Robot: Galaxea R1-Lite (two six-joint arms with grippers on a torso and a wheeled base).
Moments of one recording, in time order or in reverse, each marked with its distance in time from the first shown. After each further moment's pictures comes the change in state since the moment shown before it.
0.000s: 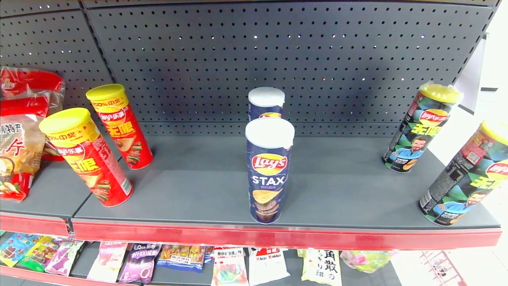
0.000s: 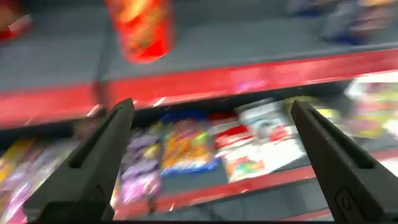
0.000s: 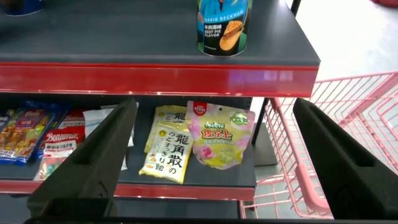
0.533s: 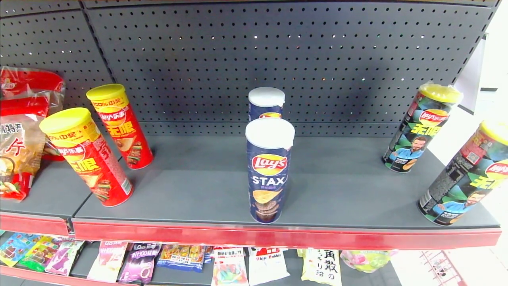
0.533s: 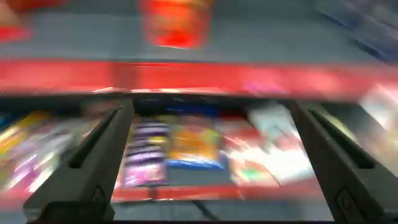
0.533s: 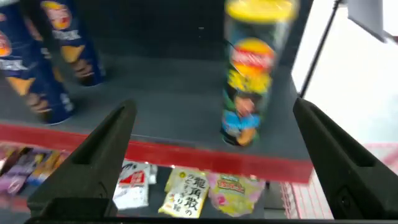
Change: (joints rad) left arm 0.000 0.000 0.021 0.028 0.022 -0.033; right arm 0.100 0.451 -0.494 -0.007 0.121 -0.019
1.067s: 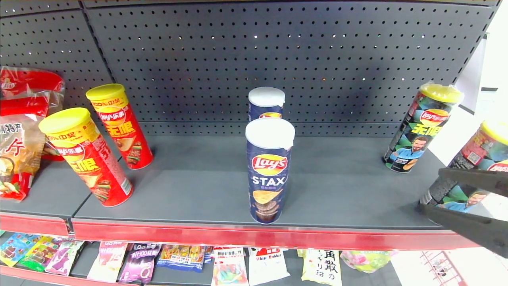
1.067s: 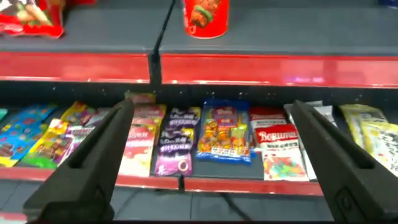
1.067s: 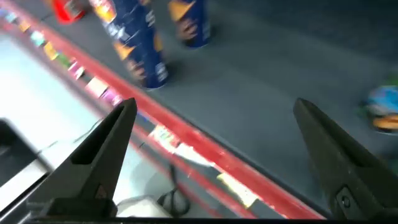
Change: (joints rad) left arm 0.256 -0.017 -0.002 0.021 -0.015 0.038; right arm 0.341 0.506 -0.172 -0.015 0.104 0.001
